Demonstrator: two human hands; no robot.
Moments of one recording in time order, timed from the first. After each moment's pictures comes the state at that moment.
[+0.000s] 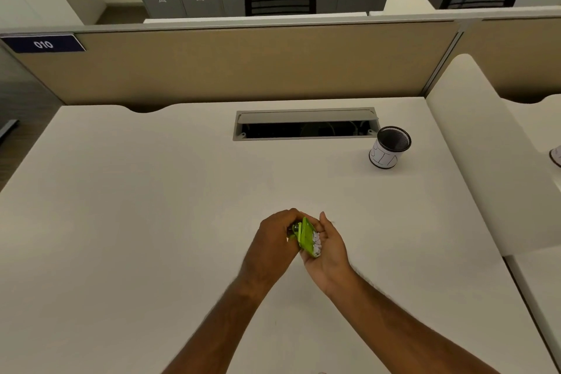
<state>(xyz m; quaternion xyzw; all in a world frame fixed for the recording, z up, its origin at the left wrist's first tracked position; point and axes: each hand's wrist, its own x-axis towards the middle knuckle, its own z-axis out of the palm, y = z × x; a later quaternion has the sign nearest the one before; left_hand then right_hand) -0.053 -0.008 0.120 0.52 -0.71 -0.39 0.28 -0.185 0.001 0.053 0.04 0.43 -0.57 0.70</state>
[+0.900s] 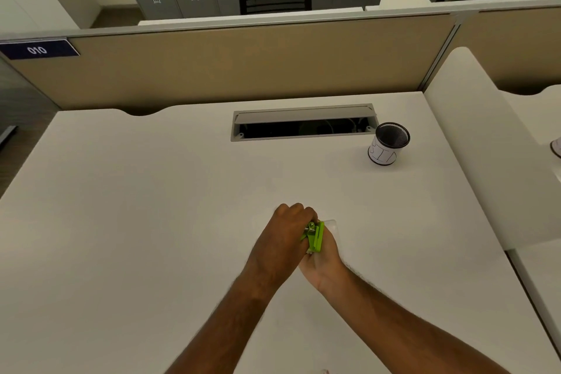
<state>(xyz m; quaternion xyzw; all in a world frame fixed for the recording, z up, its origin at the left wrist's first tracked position) -0.069 -0.015 0.127 0.49 -0.82 -0.23 0.18 -0.171 -0.002 0.055 0.06 0.46 -0.54 0.70</state>
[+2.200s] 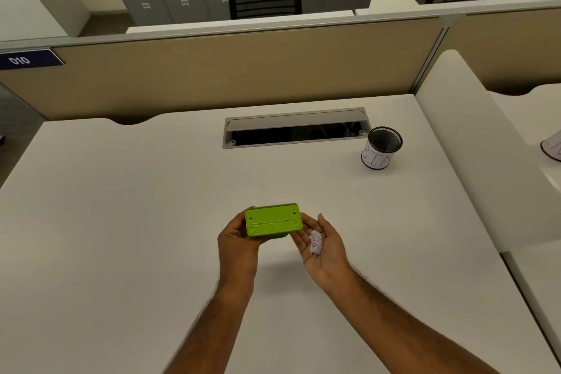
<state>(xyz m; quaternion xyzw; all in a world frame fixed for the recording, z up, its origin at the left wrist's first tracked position) -0.034 -0.025 0.095 0.54 -0.37 -0.55 0.51 -0.197 -0.020 0.044 0.09 0.34 -0.60 0.72</state>
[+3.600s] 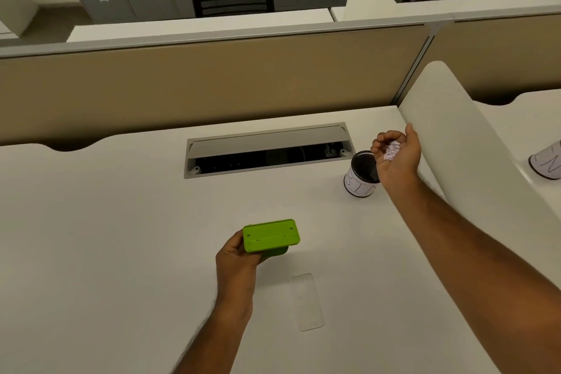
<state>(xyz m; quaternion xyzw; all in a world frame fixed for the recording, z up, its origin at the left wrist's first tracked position) -0.100 -0.112 0.055 0.54 -0.30 -0.63 0.47 -0.451 -0.240 0.087 -0.04 0.43 -0.76 0.48</state>
